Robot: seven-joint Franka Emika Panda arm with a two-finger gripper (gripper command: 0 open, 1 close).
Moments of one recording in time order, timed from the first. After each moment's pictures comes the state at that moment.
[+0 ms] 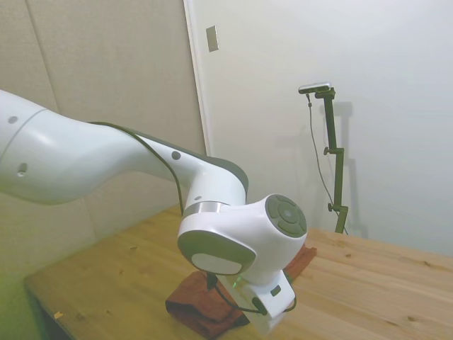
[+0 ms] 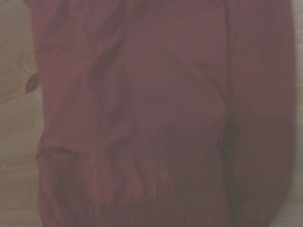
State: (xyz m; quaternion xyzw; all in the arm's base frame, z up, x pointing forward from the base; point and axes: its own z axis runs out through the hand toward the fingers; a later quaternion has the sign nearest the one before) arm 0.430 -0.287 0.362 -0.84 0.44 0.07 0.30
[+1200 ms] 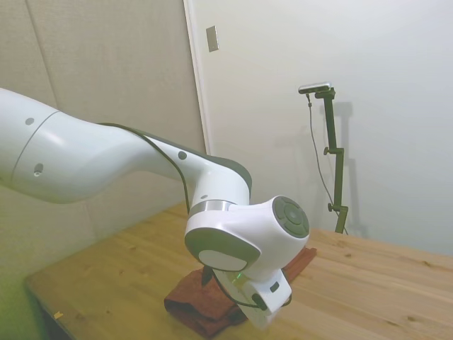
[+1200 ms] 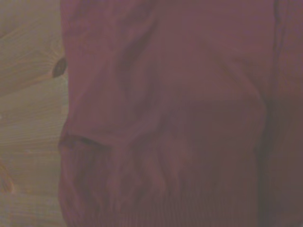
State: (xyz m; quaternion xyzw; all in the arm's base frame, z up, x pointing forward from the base) arm 0.438 -0.276 0.361 -0.85 0.41 0.08 0.33
